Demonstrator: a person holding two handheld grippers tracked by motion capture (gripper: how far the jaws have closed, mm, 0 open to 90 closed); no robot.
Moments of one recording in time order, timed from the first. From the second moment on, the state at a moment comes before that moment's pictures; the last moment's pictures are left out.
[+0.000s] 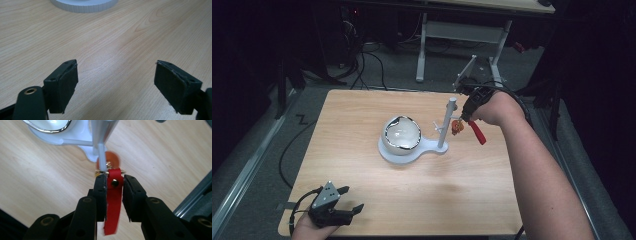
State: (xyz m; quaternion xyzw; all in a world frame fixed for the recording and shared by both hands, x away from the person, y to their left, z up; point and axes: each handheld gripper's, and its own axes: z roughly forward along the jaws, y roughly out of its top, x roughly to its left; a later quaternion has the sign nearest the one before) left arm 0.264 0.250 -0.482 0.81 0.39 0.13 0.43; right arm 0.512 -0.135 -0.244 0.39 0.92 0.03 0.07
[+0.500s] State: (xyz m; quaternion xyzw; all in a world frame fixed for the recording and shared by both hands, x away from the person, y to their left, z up) left arm 0.265 0.249 -0.482 0.81 0.38 0.13 0.42; right arm 0.503 -0.142 -0.236 0.39 0.91 0.04 0.08
